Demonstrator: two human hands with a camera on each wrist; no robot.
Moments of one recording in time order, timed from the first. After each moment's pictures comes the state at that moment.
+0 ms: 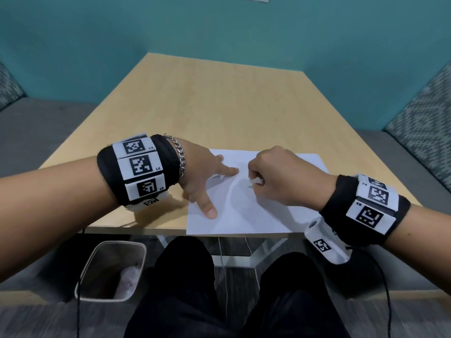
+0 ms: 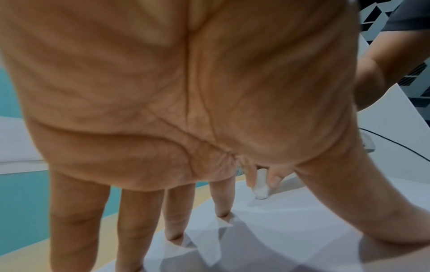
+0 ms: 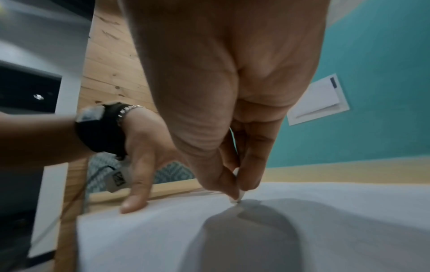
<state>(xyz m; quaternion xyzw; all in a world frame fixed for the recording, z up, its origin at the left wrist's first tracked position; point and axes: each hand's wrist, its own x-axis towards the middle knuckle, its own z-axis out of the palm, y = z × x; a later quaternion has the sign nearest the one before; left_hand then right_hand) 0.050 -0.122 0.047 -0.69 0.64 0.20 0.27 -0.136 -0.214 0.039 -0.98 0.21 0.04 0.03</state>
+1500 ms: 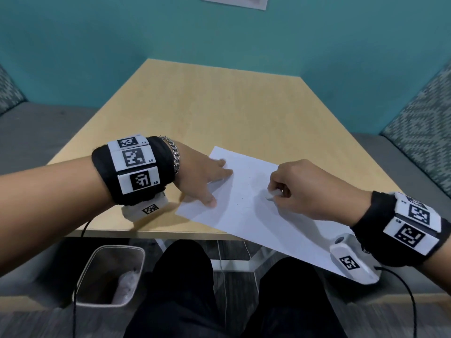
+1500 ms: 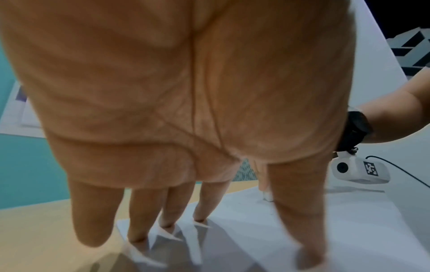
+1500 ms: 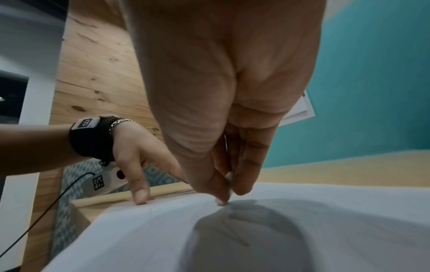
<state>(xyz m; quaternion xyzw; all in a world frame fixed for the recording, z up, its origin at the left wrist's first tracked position) 0.055 -0.122 0.045 -0.69 0.65 0.20 0.26 -0.184 -0.226 0.039 -0.97 0.23 0.02 0.05</state>
